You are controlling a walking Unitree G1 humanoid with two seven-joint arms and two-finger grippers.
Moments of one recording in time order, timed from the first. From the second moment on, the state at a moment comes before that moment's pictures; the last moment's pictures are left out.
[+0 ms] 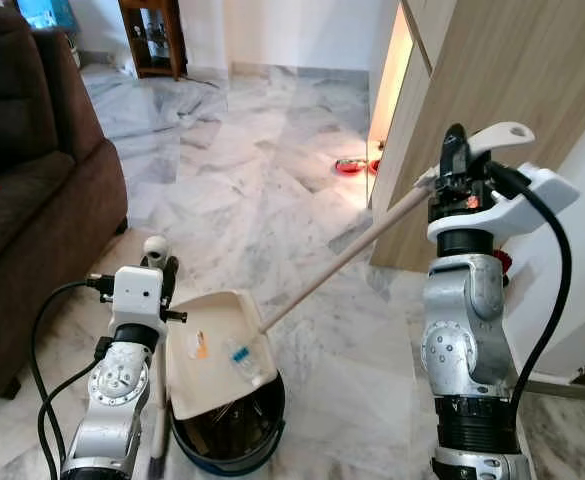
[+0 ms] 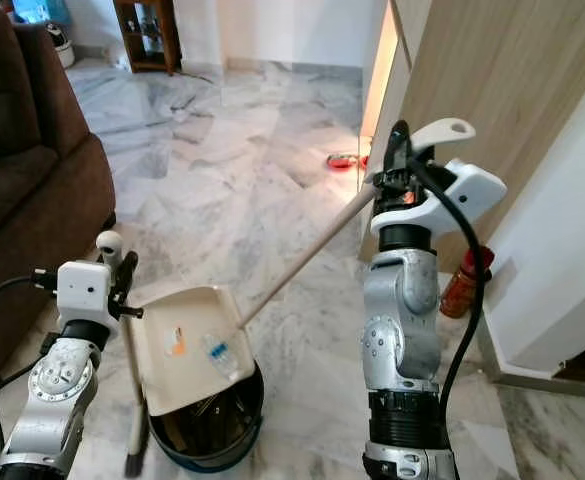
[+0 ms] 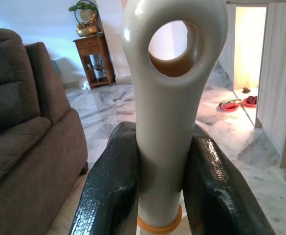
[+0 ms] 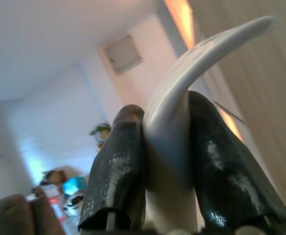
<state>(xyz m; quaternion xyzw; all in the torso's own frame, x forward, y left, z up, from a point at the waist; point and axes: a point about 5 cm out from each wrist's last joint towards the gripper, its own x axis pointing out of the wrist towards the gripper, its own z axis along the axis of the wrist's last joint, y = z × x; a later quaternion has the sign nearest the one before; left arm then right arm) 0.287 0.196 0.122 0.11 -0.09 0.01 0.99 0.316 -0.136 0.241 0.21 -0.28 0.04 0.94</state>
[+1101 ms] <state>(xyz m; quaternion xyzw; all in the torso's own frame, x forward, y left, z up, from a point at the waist) 0.287 0.195 0.122 0.12 -0.09 0.00 0.99 0.269 -0.050 0.272 0.08 -0.38 0.16 0.91</state>
